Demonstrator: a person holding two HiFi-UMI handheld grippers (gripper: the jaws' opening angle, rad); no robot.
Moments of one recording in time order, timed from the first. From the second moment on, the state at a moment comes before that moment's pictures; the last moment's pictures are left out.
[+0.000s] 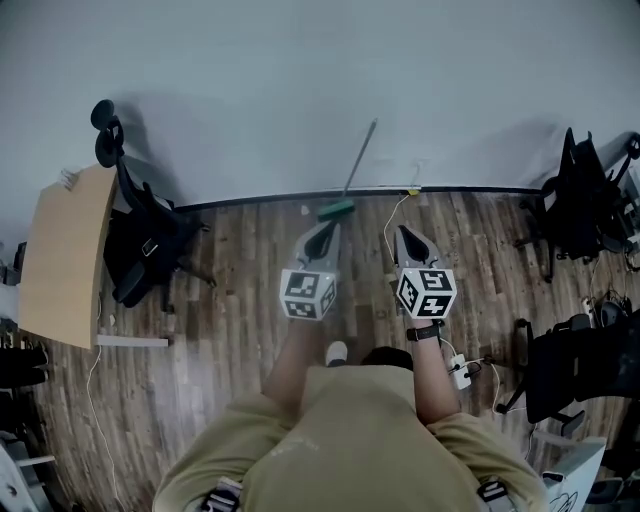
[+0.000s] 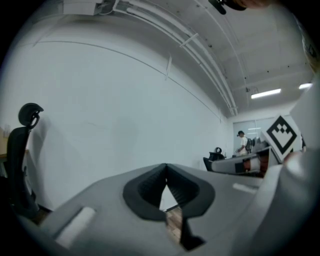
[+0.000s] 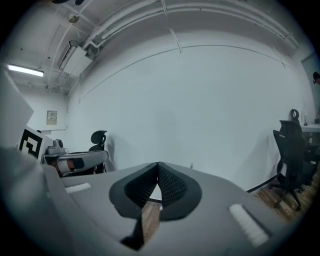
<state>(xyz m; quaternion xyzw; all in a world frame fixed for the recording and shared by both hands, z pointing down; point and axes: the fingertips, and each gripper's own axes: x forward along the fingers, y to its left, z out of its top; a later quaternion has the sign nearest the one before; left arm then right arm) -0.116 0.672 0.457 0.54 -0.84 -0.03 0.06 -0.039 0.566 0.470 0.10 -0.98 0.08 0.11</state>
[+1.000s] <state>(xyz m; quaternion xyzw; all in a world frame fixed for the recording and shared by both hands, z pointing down) -0.280 0.368 0.497 0.51 -0.85 0.00 0.11 -0.232 0.230 0.482 0.06 -0.99 0.12 0.08</state>
